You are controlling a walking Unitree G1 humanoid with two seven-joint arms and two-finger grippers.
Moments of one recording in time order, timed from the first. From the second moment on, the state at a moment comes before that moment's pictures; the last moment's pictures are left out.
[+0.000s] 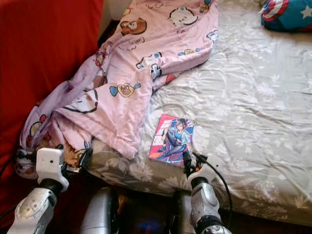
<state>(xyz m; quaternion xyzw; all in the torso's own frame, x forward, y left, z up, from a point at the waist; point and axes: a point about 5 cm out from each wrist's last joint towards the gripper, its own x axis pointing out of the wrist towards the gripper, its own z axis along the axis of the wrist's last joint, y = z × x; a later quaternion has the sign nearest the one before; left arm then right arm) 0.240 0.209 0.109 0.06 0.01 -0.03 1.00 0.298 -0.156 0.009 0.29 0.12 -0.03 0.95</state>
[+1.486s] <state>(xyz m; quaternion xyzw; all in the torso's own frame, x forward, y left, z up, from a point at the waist) 0.218 0.218 0.125 0.08 0.02 -0.02 1.00 0.298 -0.160 0.004 0.47 0.13 0.00 0.87</state>
